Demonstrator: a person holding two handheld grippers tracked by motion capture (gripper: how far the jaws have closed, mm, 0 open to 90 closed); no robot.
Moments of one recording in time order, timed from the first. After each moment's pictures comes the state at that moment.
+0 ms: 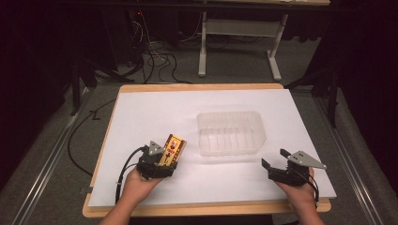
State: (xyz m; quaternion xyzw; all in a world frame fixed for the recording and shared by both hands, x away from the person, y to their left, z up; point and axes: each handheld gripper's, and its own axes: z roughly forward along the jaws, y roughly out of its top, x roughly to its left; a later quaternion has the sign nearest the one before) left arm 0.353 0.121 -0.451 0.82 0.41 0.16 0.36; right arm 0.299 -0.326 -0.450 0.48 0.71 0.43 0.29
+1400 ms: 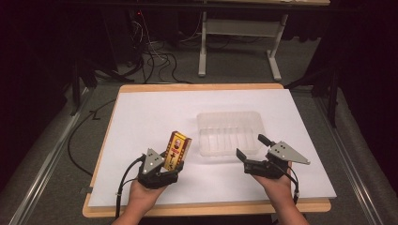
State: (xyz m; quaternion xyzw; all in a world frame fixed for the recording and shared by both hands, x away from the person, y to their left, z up) left arm 0.311 0.101 -0.428 0.77 0.36 0.19 0.49; right arm 0.304 -0.248 -0.401 0.40 0.67 0.55 0.29
